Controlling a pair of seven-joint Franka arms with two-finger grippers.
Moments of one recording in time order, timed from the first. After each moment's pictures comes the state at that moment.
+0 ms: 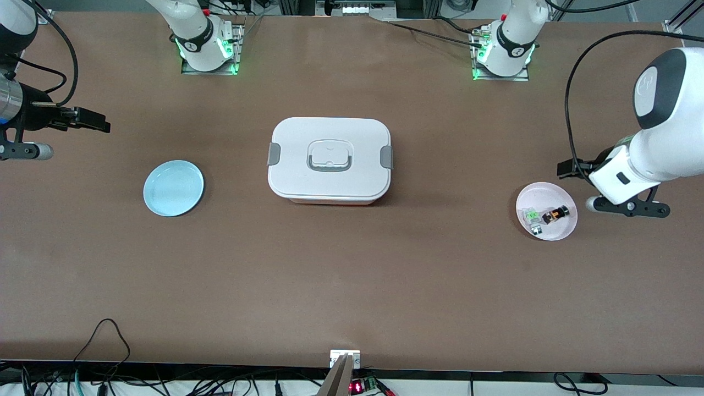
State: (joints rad) left arm -0.03 0.26 -0.03 -1.58 0.08 1.65 -0.06; right arm -0.06 0.05 0.01 -1.66 0.01 1.46 -0.01
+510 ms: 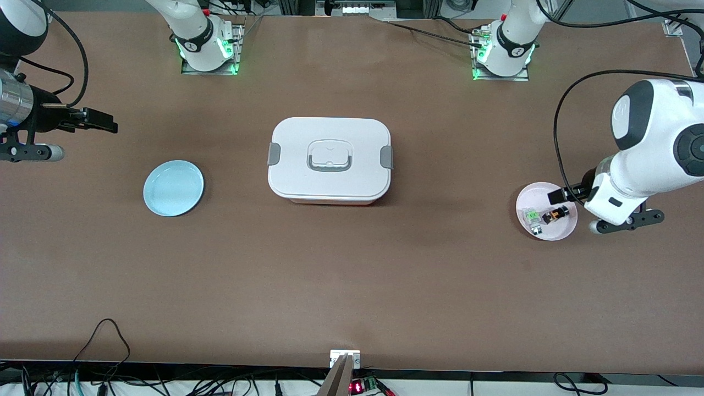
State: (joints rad) left arm 0.00 0.29 -0.02 -1.71 0.08 1.88 -0.29; right arm -0.05 0.06 0.02 -1.66 0.01 1.46 -0.01
